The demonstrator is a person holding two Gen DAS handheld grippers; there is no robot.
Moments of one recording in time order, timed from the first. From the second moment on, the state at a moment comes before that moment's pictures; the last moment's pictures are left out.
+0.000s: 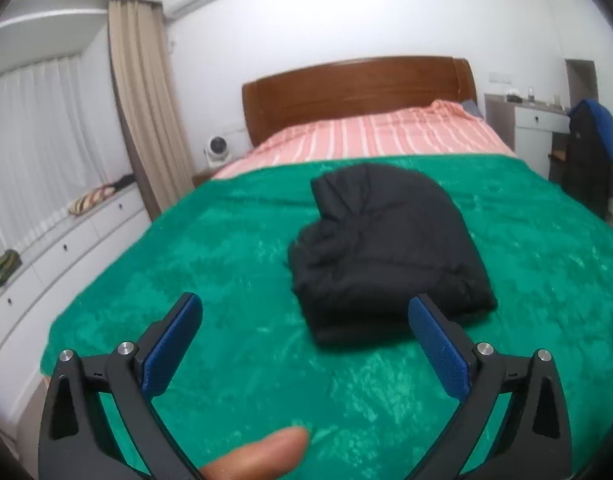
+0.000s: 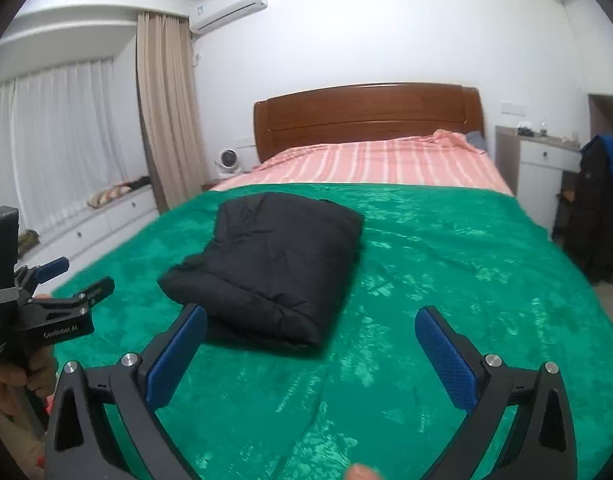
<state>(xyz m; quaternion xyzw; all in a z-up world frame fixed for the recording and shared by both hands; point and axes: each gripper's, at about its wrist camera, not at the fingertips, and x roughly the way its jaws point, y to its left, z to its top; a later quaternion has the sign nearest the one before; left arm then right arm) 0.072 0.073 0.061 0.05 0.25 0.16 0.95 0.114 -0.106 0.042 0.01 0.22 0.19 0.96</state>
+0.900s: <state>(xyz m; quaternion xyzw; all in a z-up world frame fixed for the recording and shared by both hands) 0.005 0.055 0.026 0.02 0.37 0.10 0.92 0.042 -0.061 0.009 -0.07 0.36 0.19 0.91</state>
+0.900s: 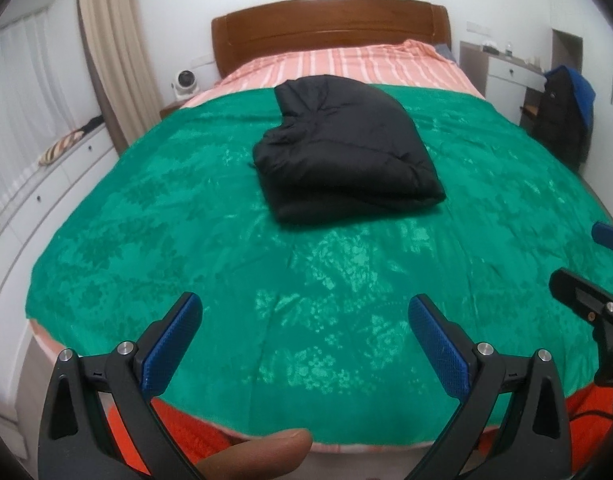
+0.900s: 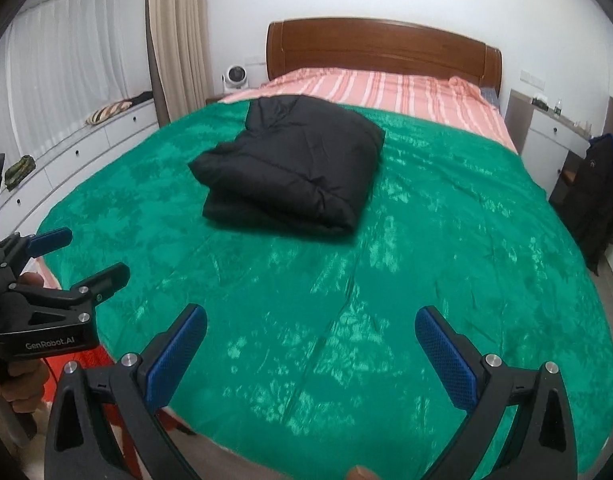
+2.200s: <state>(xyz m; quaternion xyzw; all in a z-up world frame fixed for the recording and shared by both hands) -0.002 0.055 0.028 0.02 0.38 0.11 0.92 0.027 -0.050 0.008 -0.08 0.38 0.16 0.91</state>
